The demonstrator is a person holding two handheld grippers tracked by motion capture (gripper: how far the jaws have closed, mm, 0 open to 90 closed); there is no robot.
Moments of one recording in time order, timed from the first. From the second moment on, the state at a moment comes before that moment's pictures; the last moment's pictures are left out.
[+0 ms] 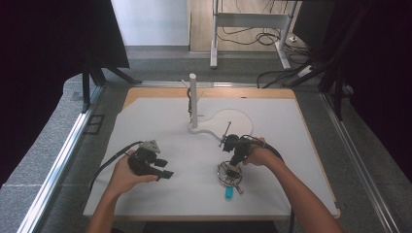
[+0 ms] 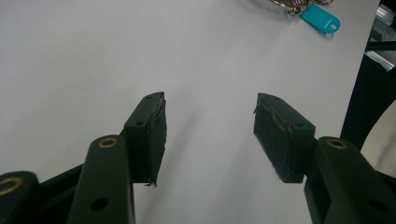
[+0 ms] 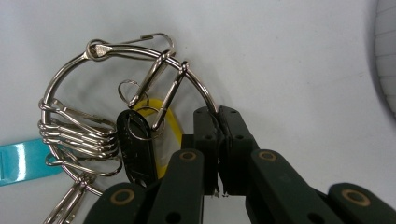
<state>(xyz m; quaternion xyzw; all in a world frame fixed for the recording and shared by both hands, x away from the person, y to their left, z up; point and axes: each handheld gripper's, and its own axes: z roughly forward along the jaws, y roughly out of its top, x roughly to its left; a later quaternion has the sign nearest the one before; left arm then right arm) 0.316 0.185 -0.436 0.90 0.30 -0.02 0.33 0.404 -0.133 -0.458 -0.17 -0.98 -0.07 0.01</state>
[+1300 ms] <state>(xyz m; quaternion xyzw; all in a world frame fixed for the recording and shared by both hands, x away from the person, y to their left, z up) 0.316 0.188 -0.434 0.89 0.30 -0.01 0.34 0.403 -0.173 -0.358 -0.27 -0.95 -0.15 0.04</state>
